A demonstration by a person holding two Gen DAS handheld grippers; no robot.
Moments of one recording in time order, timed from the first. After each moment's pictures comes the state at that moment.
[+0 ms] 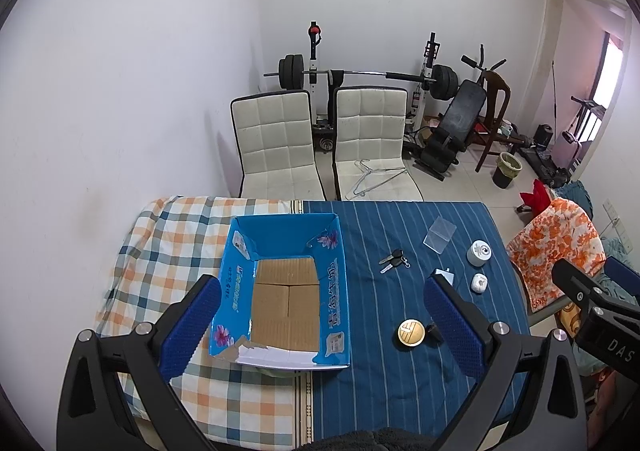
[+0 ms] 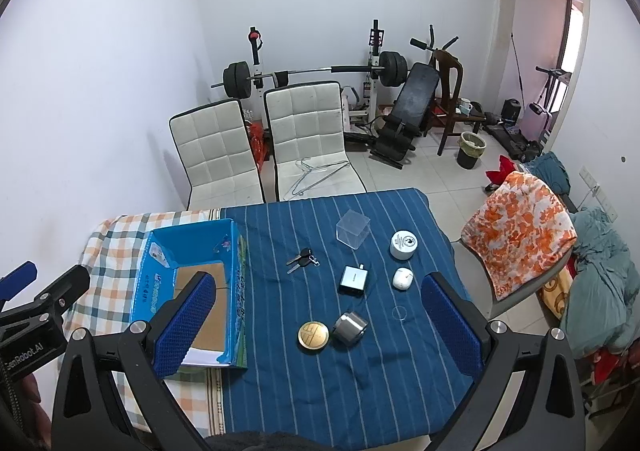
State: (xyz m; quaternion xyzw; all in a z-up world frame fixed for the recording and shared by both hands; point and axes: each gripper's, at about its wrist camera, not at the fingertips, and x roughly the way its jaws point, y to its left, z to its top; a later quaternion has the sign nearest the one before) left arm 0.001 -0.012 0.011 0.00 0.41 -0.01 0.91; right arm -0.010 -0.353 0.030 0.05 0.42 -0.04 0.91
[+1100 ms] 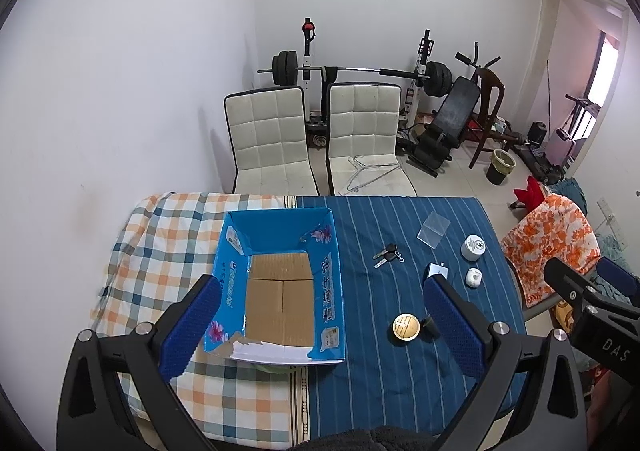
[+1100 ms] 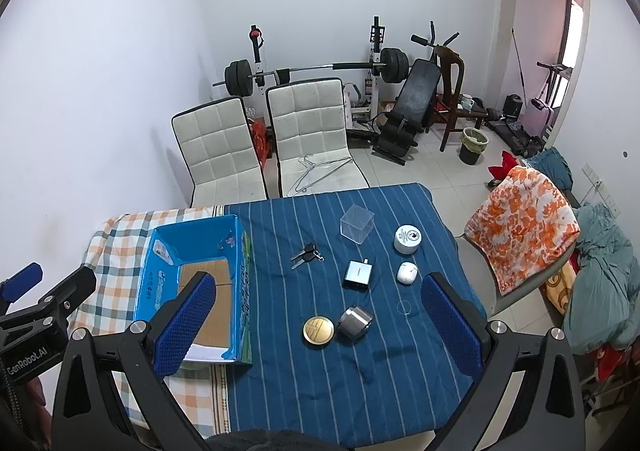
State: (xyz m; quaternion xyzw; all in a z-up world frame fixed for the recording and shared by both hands) left arm -0.006 -0.010 0.001 0.00 0.41 -0.02 0.91; right arm -0.018 -0.352 0.030 0.06 0.42 -0.04 0.90
